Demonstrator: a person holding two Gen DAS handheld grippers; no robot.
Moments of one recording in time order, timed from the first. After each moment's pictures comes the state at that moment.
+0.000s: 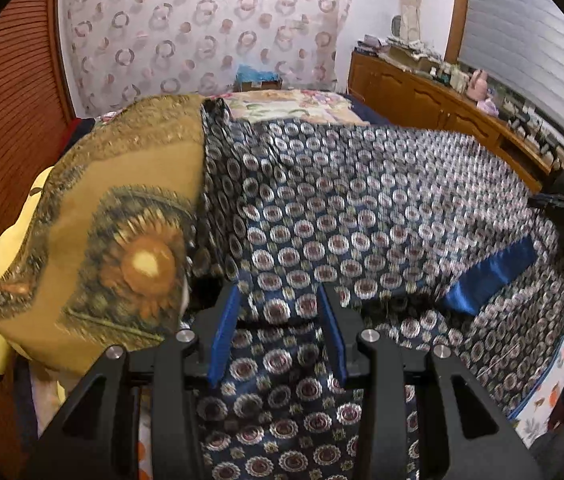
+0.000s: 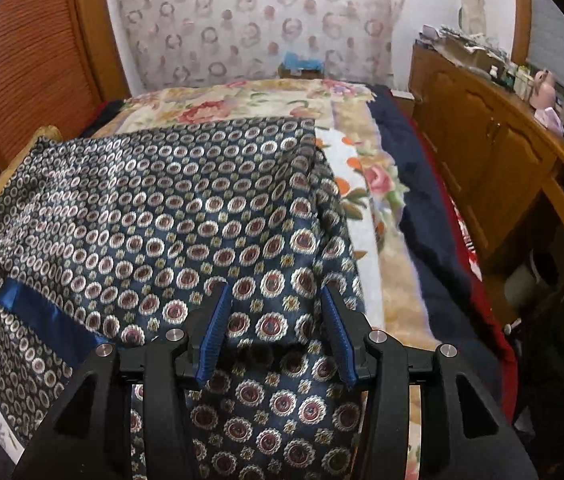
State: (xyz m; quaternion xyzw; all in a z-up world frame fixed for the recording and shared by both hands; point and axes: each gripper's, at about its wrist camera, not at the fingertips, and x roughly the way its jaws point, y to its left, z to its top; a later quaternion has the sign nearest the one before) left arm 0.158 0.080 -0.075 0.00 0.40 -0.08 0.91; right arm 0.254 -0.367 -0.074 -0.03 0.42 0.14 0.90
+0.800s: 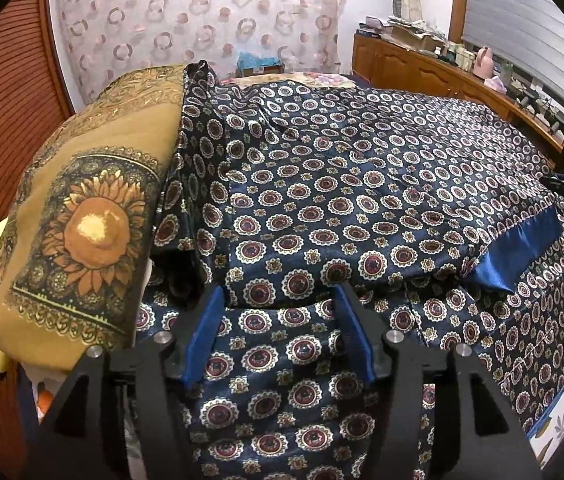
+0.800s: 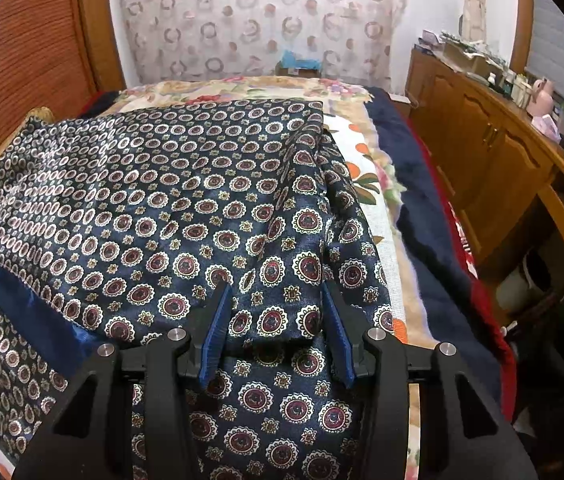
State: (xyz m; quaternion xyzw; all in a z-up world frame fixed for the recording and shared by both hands) left arm 0.167 0.065 -0.105 0.02 0.42 -0.06 0.91; right arm 0.254 -0.354 -0.097 -0.06 0.41 0.13 0.90
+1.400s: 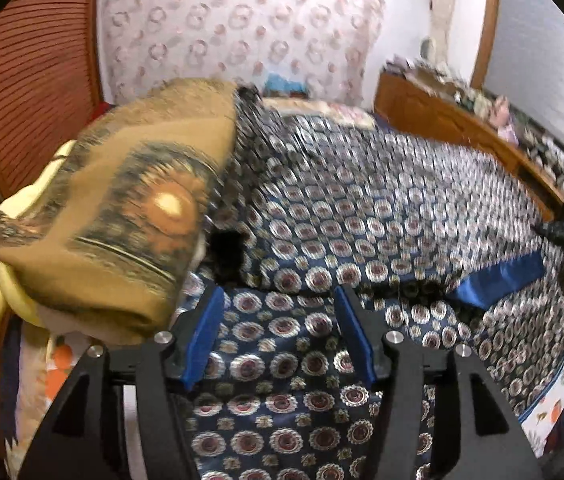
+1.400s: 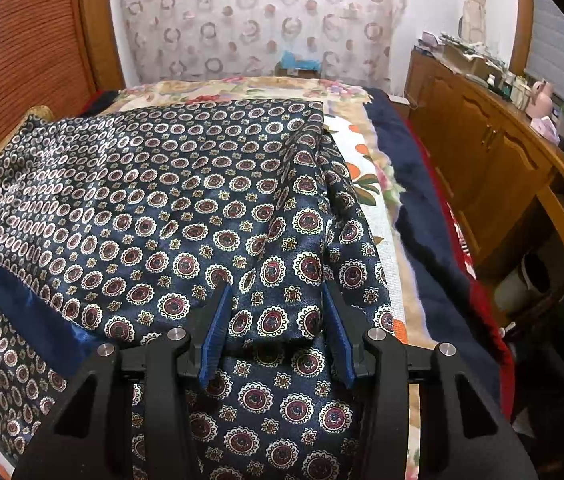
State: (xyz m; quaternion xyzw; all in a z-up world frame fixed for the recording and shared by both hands) left arm 0.133 0.089 -0.084 -0.05 0.37 -0.03 0.93; right arm 0.253 -0.353 -0.097 -0.06 0.41 0.13 0.90
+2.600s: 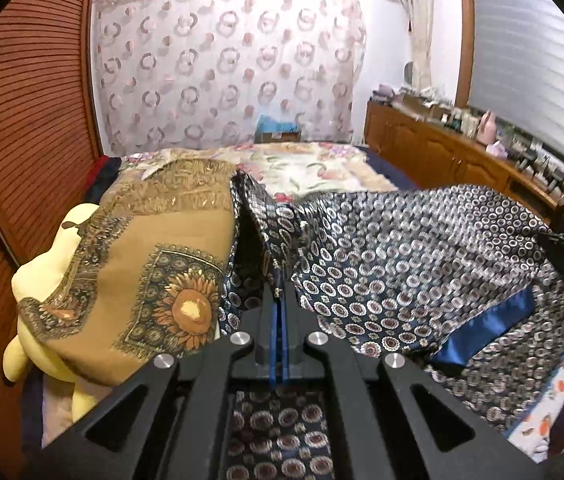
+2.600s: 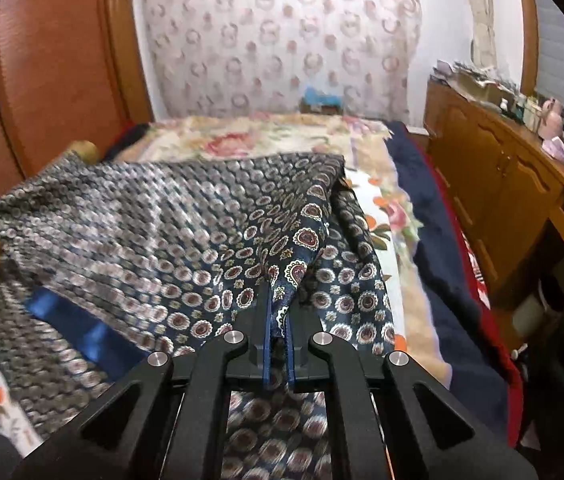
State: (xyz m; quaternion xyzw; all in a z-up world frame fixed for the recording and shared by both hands) left arm 0.132 0.093 -0.025 -0.02 0.31 -0.04 0.95; right arm 0.216 -0.355 -0.042 -0.03 0.35 0.18 0.92
